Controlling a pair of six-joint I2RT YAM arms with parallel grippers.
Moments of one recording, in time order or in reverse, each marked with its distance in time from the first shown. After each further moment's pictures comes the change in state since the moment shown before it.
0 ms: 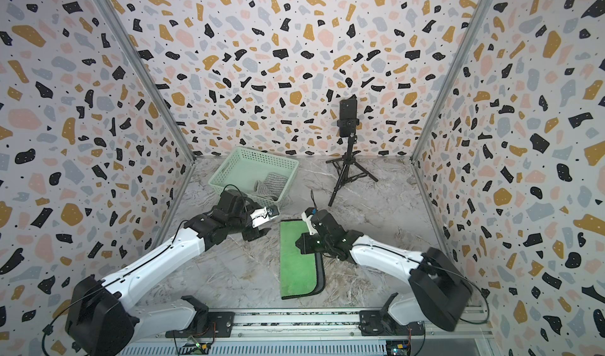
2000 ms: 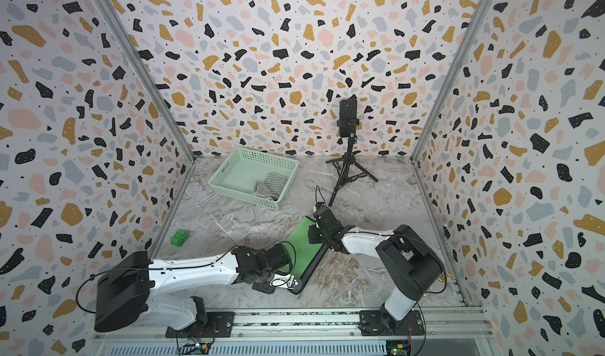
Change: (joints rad) left arm -0.538 0.182 -0.104 -0.151 -0.263 0.007; right arm -0.092 0.130 -0.060 0.145 0.308 -0.118
